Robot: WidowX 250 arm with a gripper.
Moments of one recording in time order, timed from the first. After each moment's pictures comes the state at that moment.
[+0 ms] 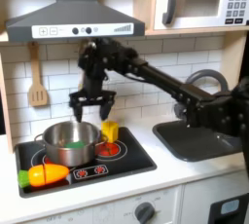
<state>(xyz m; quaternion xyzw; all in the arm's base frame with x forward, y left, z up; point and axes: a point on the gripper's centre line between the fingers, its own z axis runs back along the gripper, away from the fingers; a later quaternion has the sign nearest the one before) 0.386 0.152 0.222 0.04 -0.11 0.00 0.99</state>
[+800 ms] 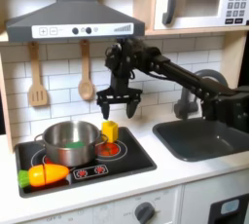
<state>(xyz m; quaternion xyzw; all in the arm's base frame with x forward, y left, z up) 0.390 0.091 0.213 0.01 -0.11 -0.06 0.99</state>
